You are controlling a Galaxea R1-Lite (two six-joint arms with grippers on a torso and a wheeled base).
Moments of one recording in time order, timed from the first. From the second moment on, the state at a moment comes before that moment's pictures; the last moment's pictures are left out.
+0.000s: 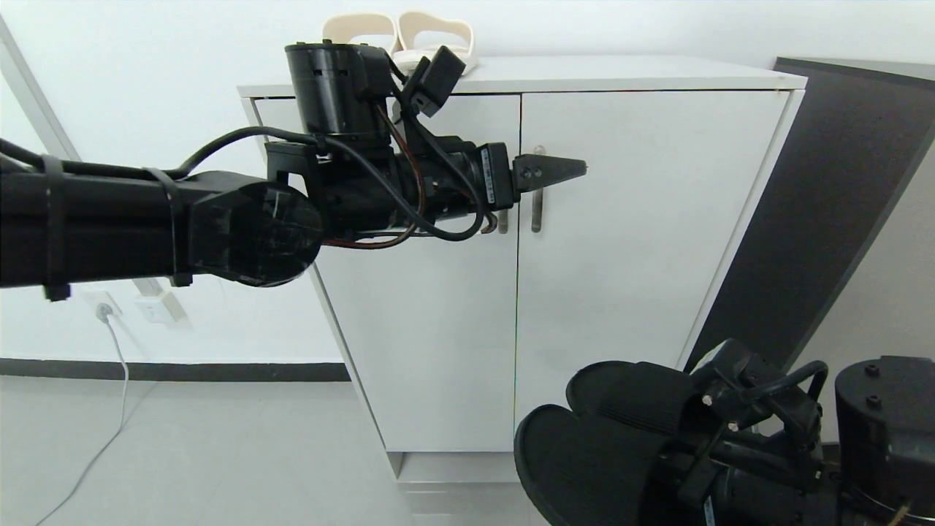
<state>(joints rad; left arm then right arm) -0.57 1.88 -1.53 -0.36 -0.51 -0.26 0.87 1.44 -0.45 -0.62 -0.12 0.06</state>
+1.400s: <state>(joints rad) -0.59 1.96 -1.55 -0.36 -0.49 -0.27 0.87 1.41 -0.43 -0.62 -0.09 0.06</state>
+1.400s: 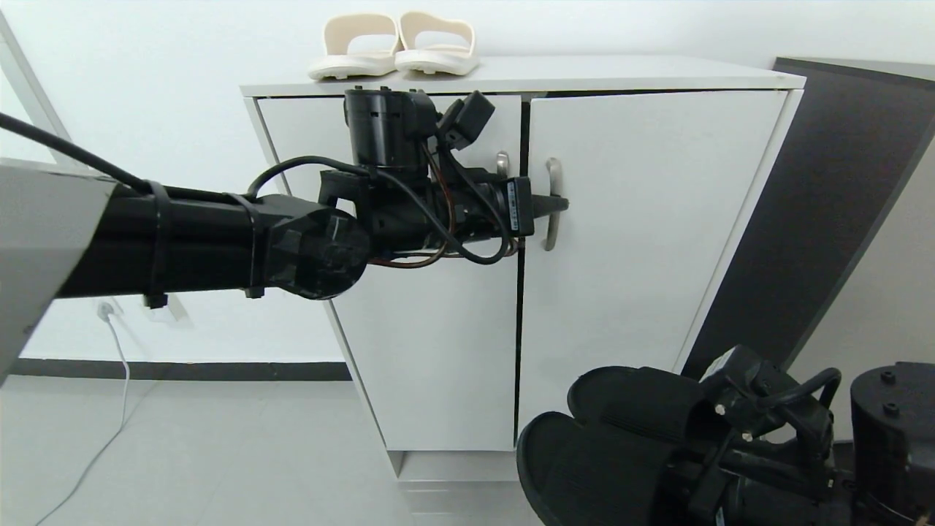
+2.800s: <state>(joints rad) -0.63 1.87 -1.44 -0.54 -0.40 -0.38 0.90 1.37 -0.35 -0.62 0.02 0.01</state>
